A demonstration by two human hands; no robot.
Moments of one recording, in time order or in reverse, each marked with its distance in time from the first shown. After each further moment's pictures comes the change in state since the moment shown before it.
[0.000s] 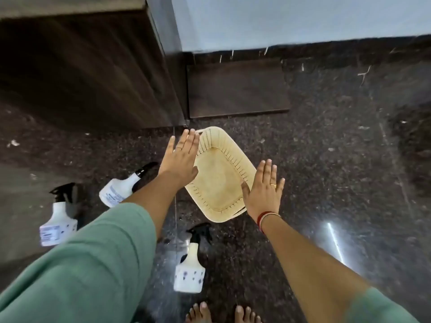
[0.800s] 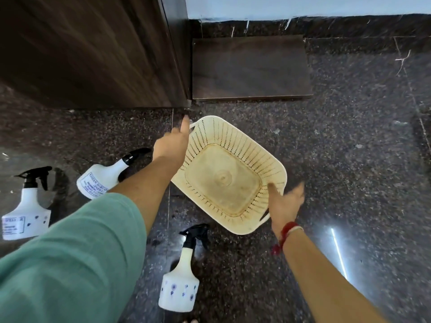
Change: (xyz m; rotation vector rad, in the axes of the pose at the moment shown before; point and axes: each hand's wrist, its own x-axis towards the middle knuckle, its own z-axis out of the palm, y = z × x) left_hand 0.040 -0.003 0.069 -0.211 -0.017 -0.348; right_hand 0.033 0.036 0.071 0.891 0.132 0.600
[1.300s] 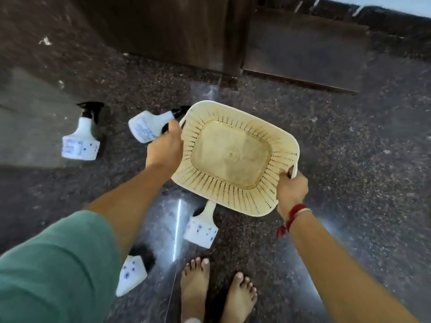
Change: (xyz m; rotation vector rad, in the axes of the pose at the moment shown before) left_hand -0.150 -0.103 -0.008 -0.408 0.057 -0.278; right_hand -0.101 -0.034 0.006 -0.181 -0.065 -0.048
